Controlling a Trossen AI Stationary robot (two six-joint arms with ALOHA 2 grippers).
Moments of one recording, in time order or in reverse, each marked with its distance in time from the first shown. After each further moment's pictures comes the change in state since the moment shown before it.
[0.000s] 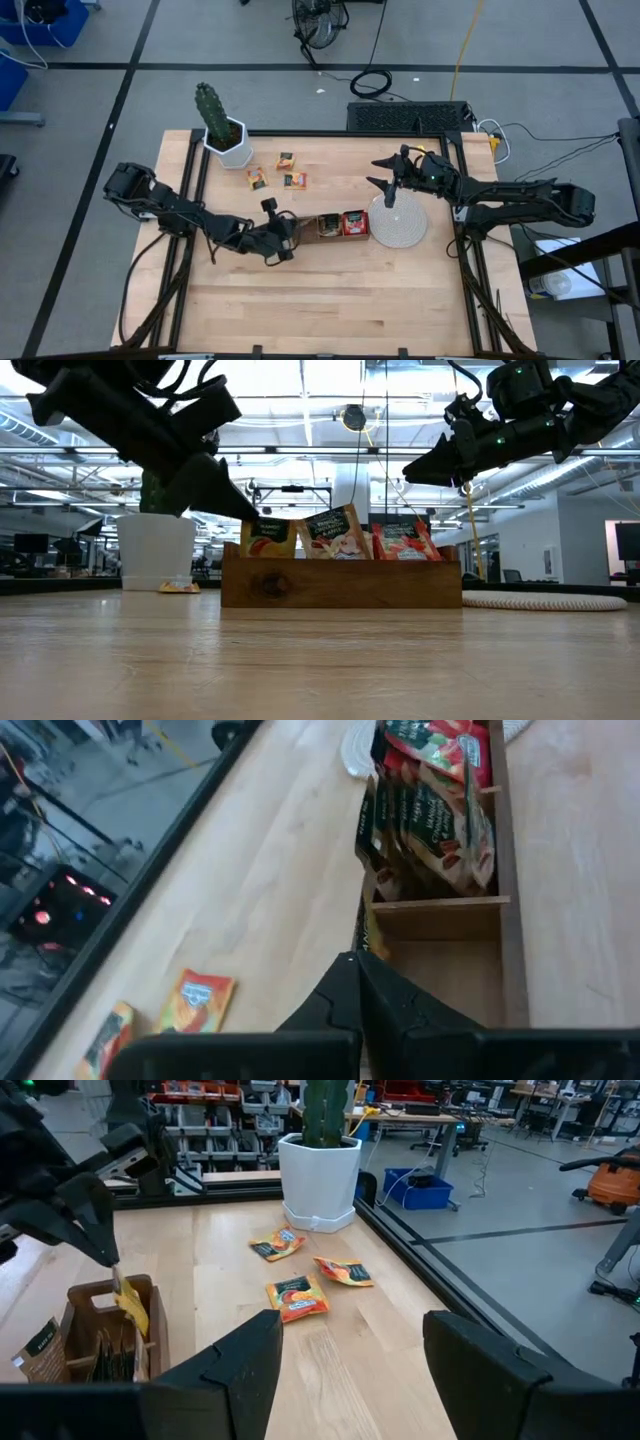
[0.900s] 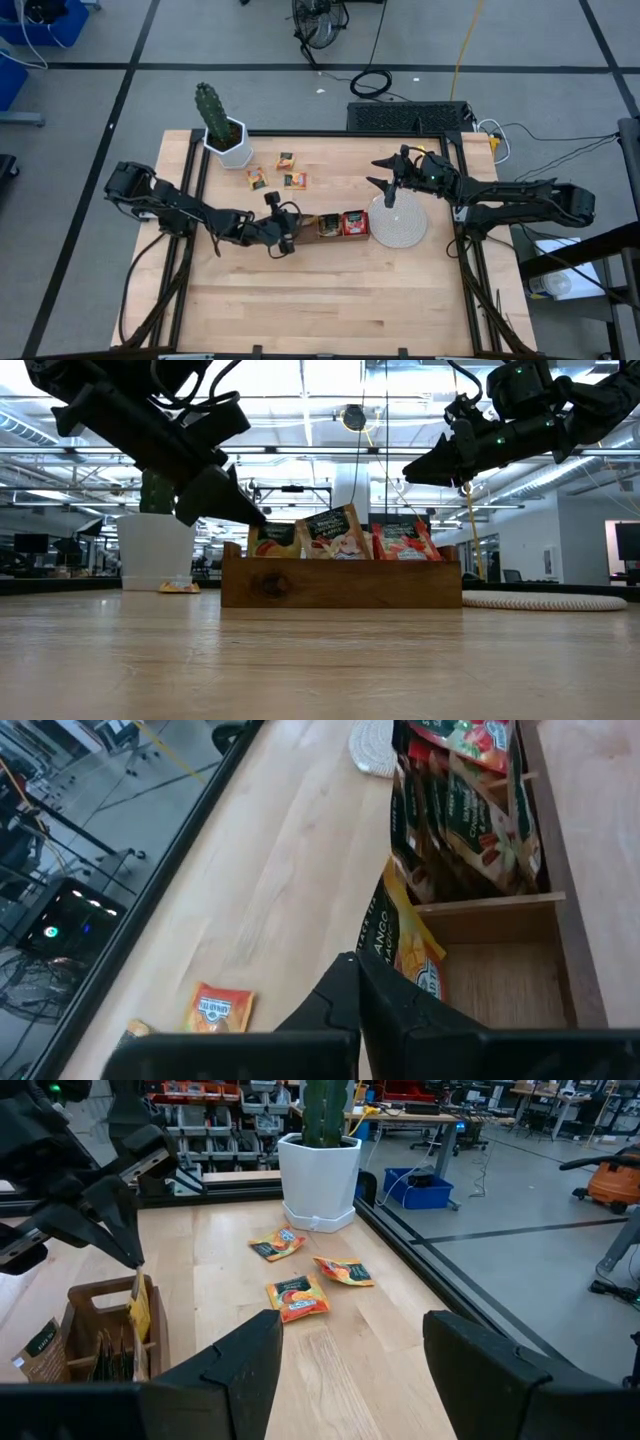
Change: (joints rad) left arm 0.076 0.000 -0.025 0.076 0.064 0.126; right arm 0.000 0.000 0.000 0.000 0.000 0.002
